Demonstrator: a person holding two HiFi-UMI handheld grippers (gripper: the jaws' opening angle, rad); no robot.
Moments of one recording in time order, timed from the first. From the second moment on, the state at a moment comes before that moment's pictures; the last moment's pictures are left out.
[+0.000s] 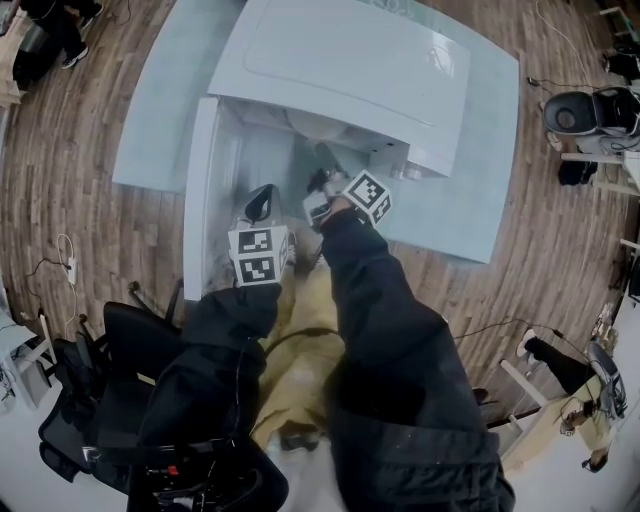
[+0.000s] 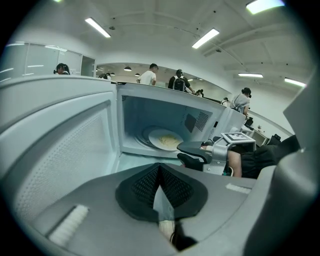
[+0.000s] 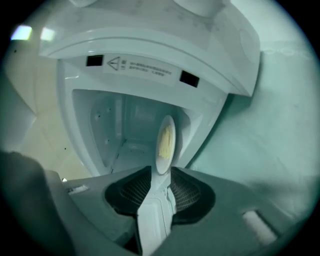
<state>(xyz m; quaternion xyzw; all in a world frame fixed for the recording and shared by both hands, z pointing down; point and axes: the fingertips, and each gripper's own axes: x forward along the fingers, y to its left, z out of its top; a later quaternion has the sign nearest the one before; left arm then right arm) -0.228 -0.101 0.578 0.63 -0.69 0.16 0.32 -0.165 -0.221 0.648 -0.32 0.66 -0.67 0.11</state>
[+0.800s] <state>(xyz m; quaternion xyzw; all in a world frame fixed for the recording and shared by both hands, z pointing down) -0.181 -0.144 0.477 0.69 -0.68 0.10 0.24 -0.098 -0.160 0.472 -0.33 0.89 -0.29 -0.03</state>
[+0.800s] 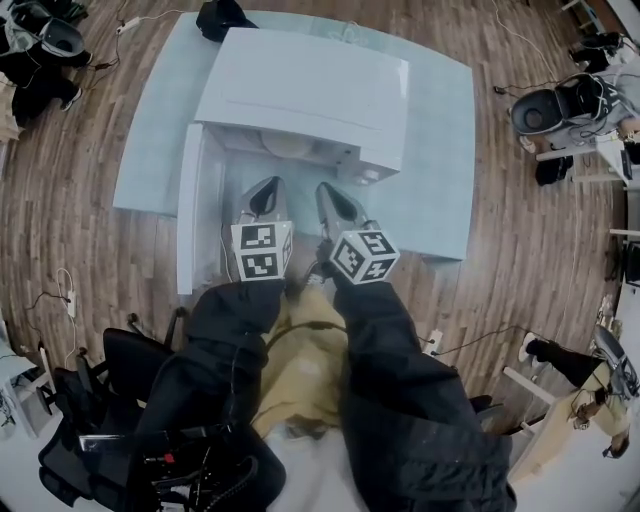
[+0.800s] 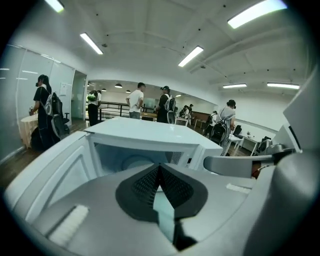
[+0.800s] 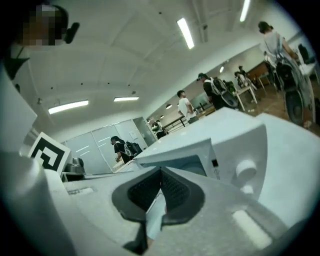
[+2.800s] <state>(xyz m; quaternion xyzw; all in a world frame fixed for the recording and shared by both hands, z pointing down) -0.137 -0.165 0.271 0.76 -0.65 0.02 -0.01 -0.048 -0.165 0.253 -0.45 0.89 0.03 0.01</state>
